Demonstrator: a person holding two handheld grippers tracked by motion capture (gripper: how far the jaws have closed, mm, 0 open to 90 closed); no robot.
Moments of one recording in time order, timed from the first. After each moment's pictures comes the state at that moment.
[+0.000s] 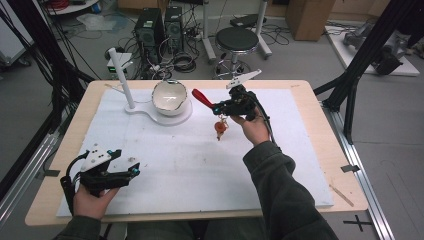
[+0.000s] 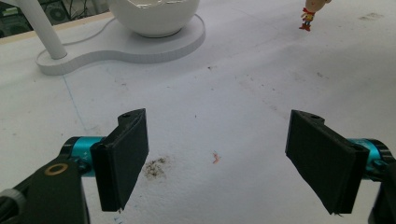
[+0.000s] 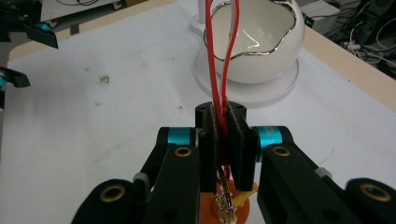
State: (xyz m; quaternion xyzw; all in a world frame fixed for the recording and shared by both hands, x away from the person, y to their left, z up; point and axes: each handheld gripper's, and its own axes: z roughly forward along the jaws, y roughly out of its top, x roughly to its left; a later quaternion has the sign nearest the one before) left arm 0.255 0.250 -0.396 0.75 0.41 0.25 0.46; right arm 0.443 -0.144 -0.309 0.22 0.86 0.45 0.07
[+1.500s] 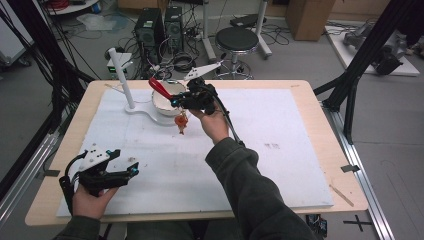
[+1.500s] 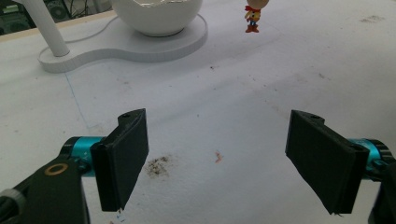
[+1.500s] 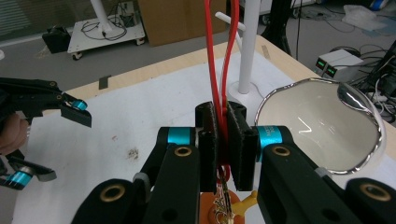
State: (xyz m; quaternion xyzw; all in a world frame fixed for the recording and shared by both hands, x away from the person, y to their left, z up) left arm 0.256 0.254 -0.397 0.74 0.41 0.25 0.46; right arm 0.441 -0.038 -0.291 0.18 0.84 0.51 0.07
